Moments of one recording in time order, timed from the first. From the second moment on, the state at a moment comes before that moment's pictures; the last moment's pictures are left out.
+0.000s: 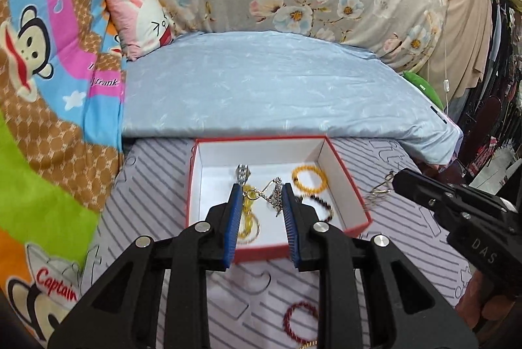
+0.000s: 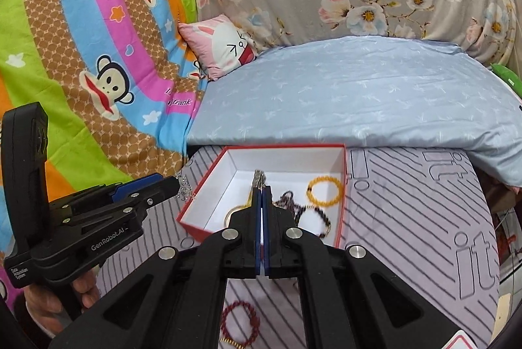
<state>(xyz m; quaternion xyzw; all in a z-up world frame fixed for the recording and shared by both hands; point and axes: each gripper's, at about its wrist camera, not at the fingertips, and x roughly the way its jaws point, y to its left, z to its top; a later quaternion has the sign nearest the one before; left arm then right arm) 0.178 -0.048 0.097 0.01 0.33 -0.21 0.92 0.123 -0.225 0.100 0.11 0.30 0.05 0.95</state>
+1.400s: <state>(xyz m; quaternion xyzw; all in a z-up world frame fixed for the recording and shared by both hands) 0.276 -0.076 0.026 0.04 0.38 -0.14 0.91 0.215 -0.224 0.037 0.09 0.36 0.02 0.93</state>
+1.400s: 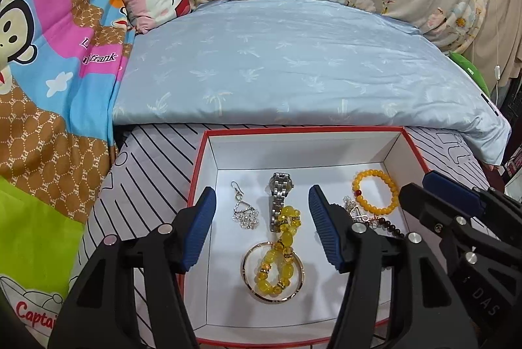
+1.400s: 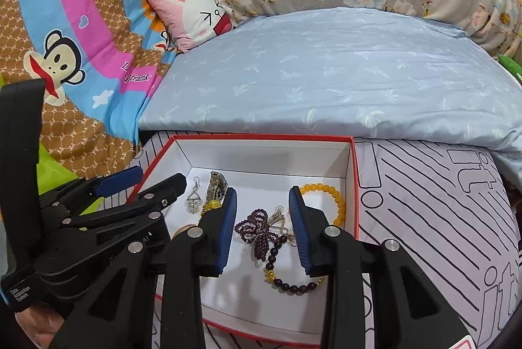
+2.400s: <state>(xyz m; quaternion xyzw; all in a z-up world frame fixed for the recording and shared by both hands) 0.139 -0.041 0.024 0.06 0.39 -0.14 0.91 0.035 -0.194 0.021 0.10 0.38 0.03 0.92</state>
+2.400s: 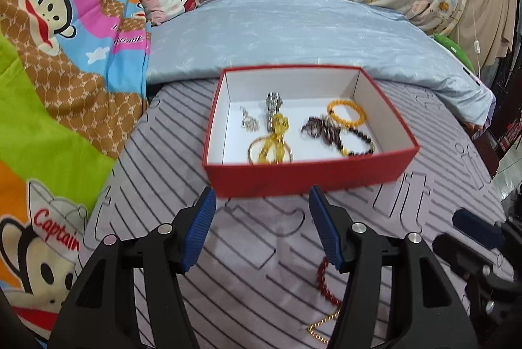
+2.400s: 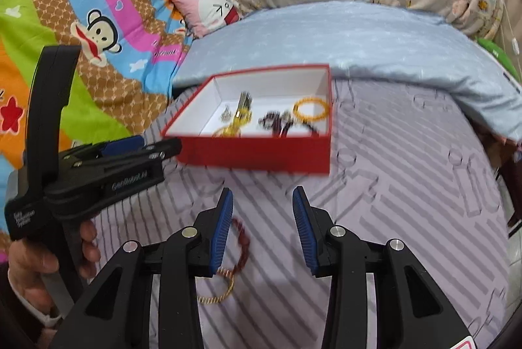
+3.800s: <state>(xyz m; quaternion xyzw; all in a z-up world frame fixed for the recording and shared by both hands) 0.103 -0.056 -0.046 0.03 0.47 -0.17 0.86 0.004 -0.186 -0.040 0.12 0.44 0.01 0.89</state>
